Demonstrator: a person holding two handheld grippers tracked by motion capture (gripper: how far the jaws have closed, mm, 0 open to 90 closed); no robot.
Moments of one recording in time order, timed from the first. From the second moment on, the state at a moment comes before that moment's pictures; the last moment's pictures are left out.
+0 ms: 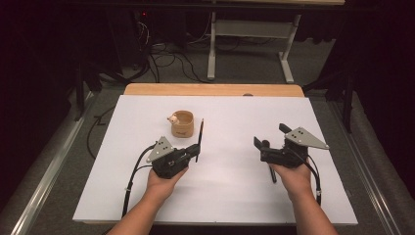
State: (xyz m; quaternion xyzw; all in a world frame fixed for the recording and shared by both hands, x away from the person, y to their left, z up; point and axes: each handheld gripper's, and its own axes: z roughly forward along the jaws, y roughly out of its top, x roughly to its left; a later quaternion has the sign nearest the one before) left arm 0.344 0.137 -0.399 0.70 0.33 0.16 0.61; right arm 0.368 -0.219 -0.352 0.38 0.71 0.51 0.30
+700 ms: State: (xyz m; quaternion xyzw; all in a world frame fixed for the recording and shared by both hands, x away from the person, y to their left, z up) left arm 0.335 0.117 -0.405 0.72 0.30 0.15 0.61; right arm 0.355 -0.206 -0.368 0.36 0.71 0.55 0.25
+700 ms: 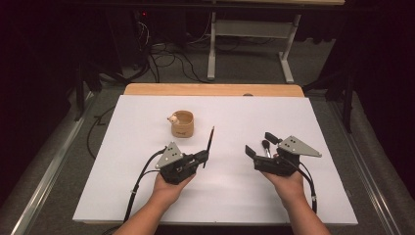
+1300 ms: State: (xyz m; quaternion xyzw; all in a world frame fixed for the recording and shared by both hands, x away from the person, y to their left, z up) left arm 0.328 0.098 -0.411 0.73 0.29 0.12 0.61; right arm 0.341 -0.183 -0.365 0.32 0.71 0.59 0.19
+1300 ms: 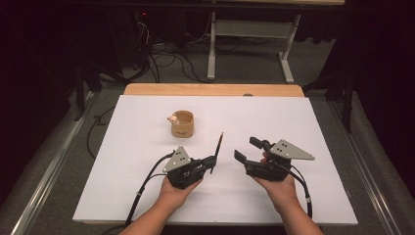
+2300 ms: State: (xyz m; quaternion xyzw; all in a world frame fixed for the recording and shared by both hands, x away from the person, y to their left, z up) left arm 0.326 0.086 -0.415 0.73 0.27 0.11 0.61; right arm 0.334 -0.166 -0.365 0.30 0.71 0.62 0.14
